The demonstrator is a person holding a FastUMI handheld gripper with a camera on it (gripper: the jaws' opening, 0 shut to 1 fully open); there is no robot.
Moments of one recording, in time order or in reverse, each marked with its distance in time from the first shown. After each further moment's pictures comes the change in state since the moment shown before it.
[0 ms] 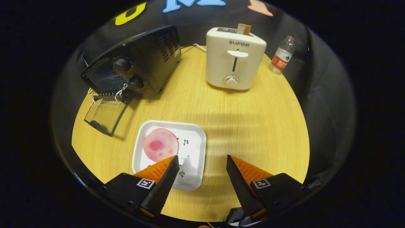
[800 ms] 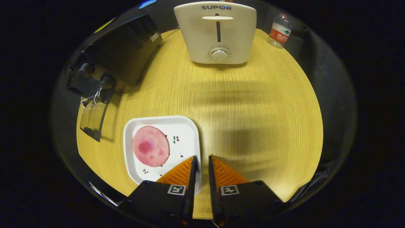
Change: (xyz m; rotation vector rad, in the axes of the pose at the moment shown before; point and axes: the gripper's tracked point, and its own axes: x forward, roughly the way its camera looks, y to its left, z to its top) arm 0.029 -0.017 -0.009 0.151 0.183 0.067
